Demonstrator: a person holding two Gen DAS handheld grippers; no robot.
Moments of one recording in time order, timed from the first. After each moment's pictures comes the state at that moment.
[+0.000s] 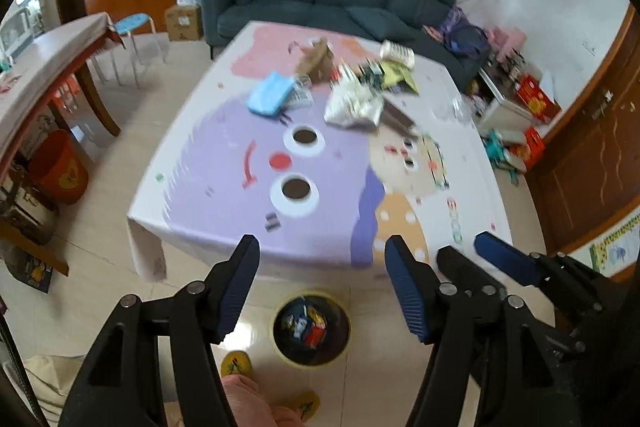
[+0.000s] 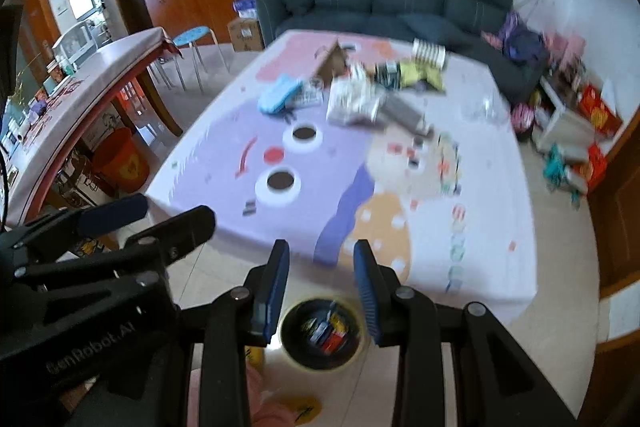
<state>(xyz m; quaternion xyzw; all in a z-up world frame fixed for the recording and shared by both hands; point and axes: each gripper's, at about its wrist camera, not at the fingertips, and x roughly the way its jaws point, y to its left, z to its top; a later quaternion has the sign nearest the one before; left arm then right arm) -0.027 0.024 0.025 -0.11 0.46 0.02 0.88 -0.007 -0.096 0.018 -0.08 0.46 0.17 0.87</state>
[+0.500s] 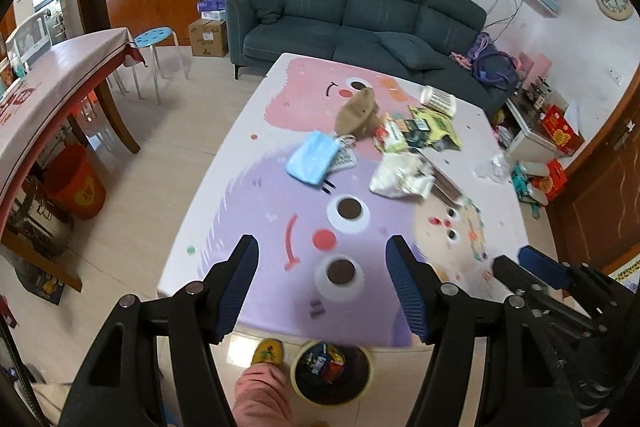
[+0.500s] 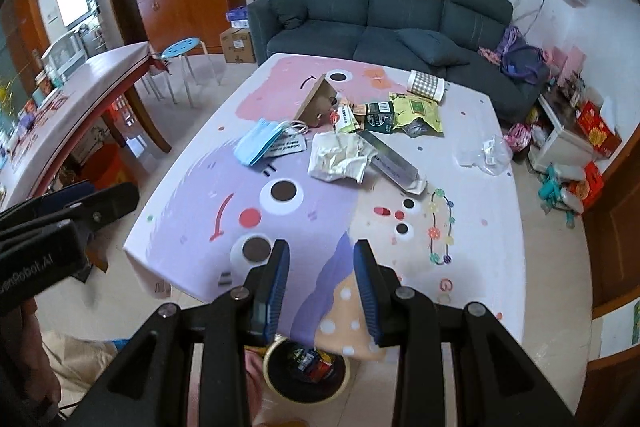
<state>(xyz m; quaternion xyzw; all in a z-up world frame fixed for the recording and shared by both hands) 0.063 0.094 0.039 -0.12 0.44 0.06 0.89 0.089 -0.084 0.030 -0.08 0.46 0.16 0.87</state>
